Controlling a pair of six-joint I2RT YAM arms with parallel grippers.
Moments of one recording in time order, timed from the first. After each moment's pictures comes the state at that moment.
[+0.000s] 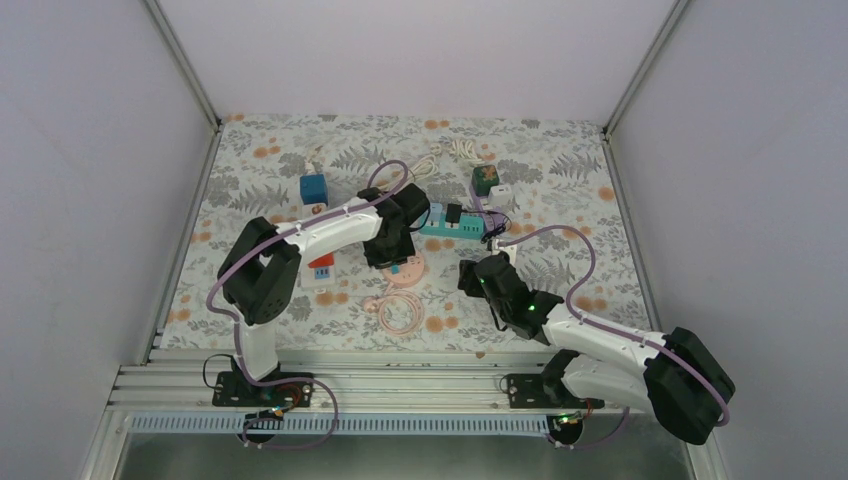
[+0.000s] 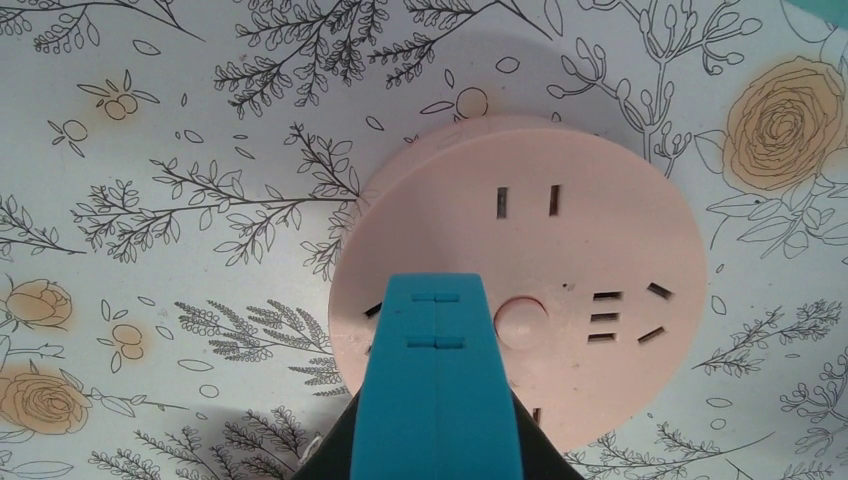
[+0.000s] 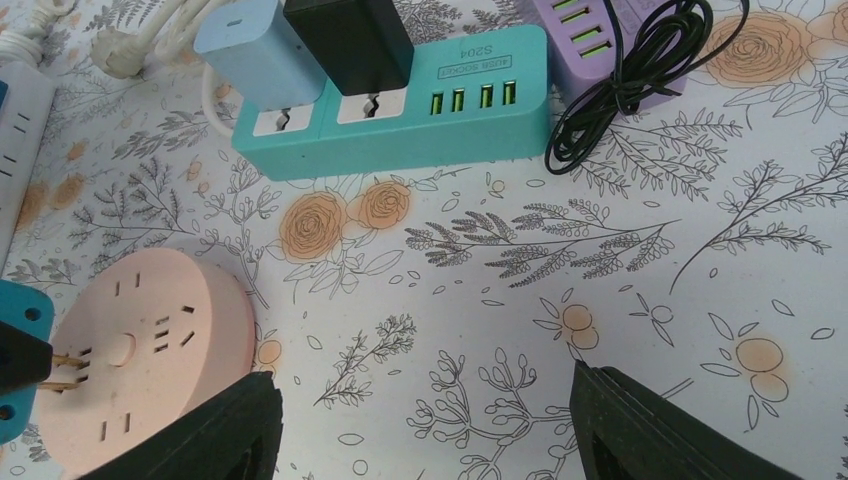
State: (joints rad) left arm -0.77 1.89 1.42 -0.98 -0.02 -1.06; right arm 0.80 1.06 0.39 -0.03 0.41 0.75
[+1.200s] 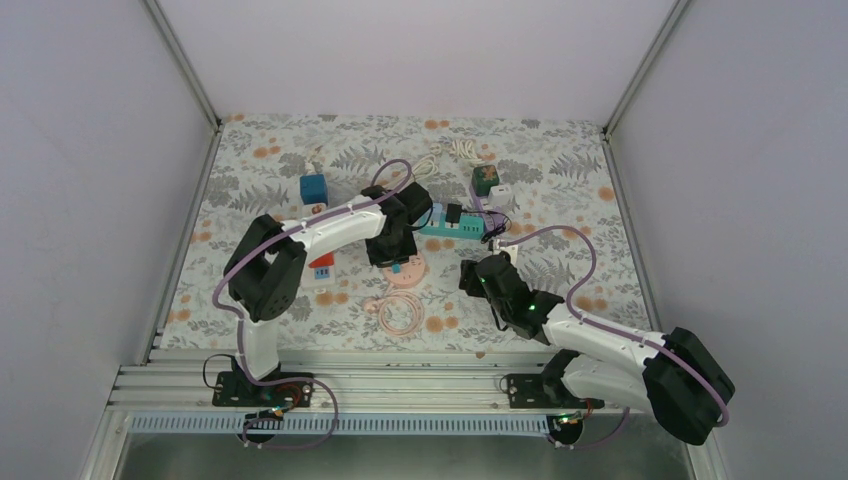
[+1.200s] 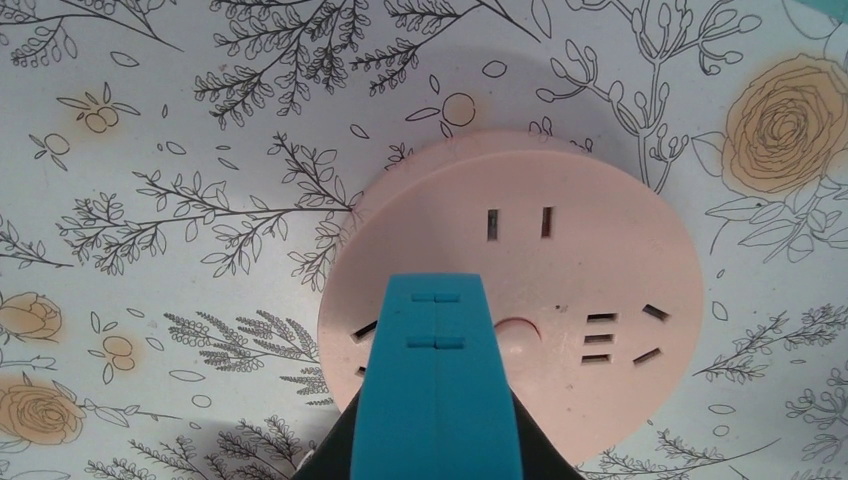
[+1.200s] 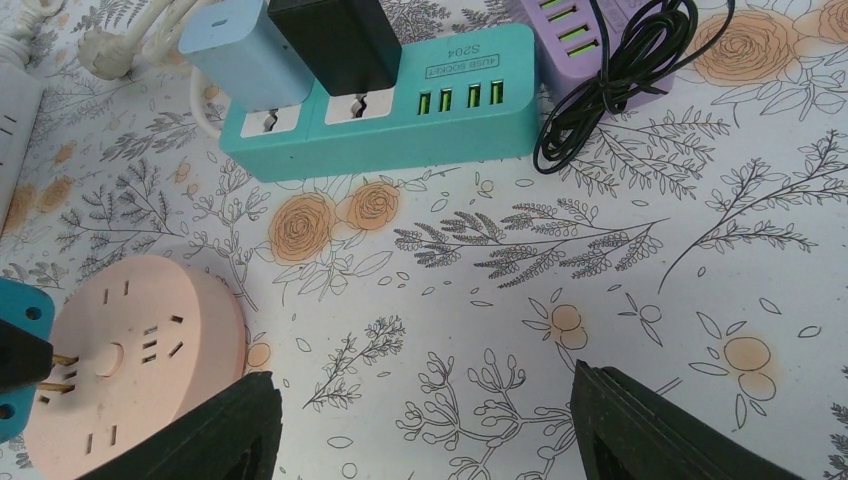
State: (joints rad) left arm -0.77 1.93 1.47 -1.00 -0.01 -1.04; right arm 0.79 1.06 0.38 -0.03 0.41 0.75
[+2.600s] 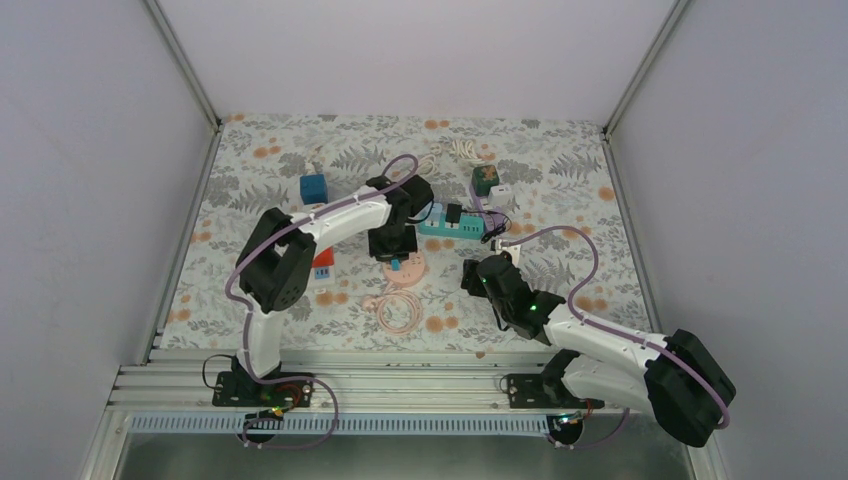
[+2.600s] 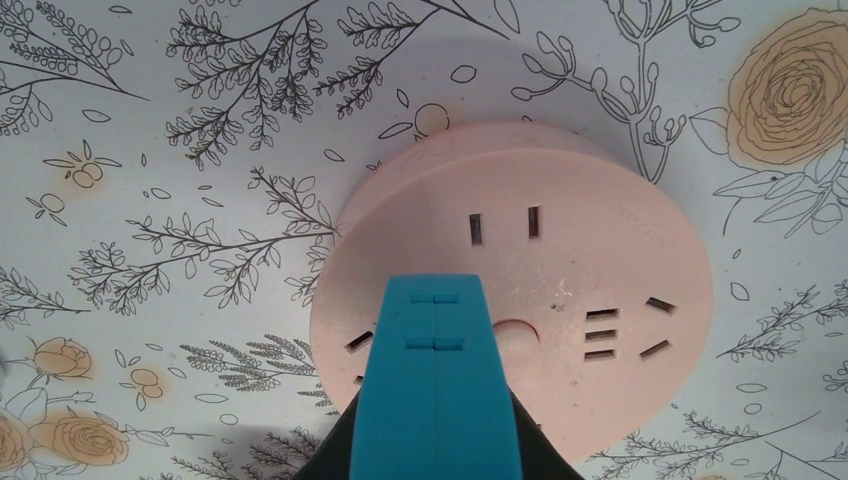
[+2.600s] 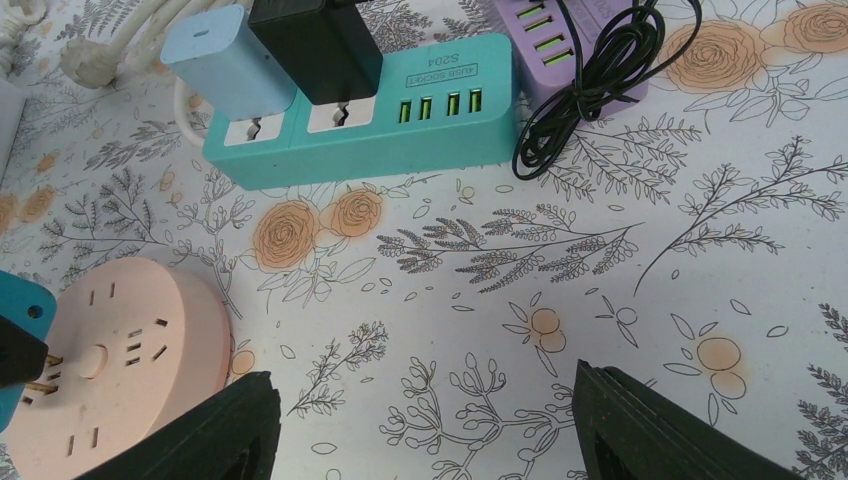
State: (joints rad) left arm -0.74 2.01 1.57 -1.08 0.02 -0.88; right arm 0.78 1.05 0.38 -0.05 0.43 0.75
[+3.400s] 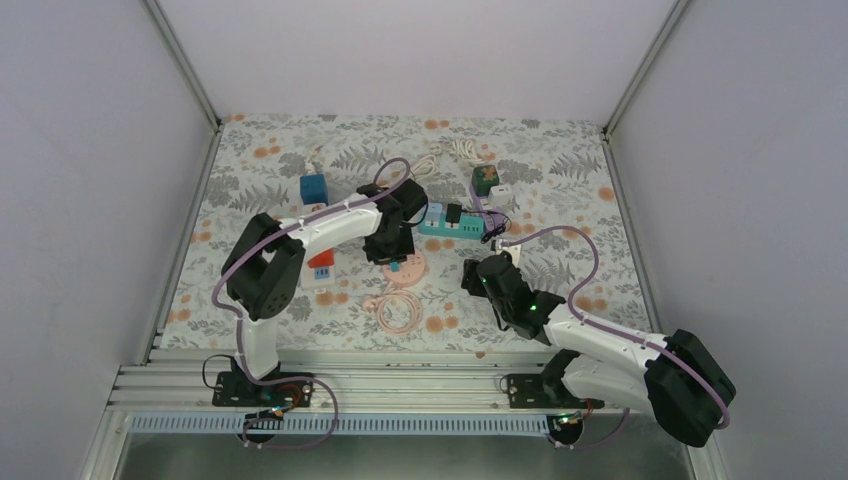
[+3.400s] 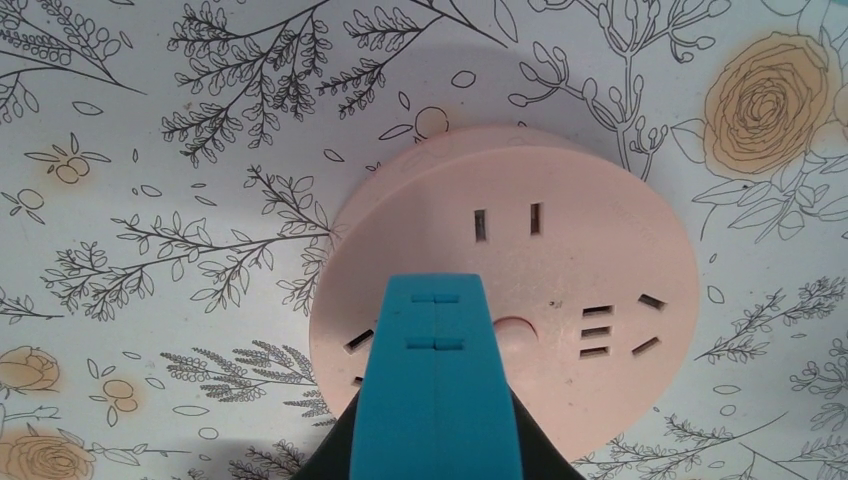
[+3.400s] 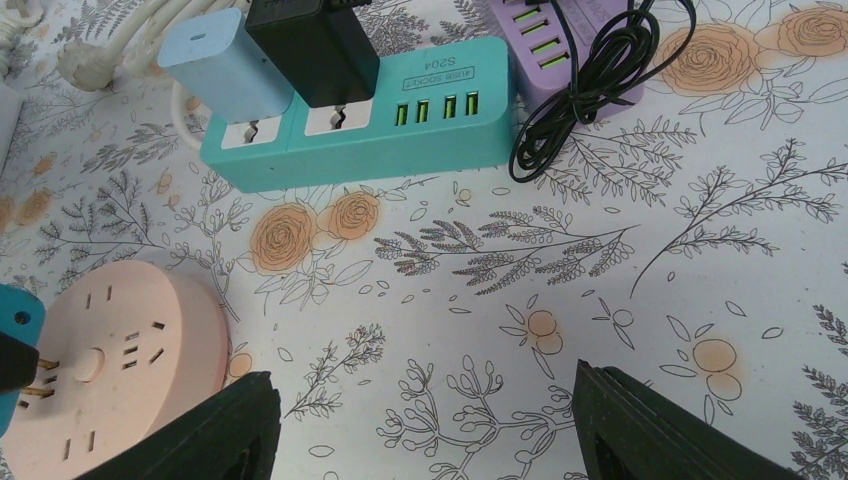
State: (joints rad) left arm -0.74 1.95 1.45 -0.98 0.03 -0.91; right arm 0.78 1.05 0.38 -0.05 0.43 0.75
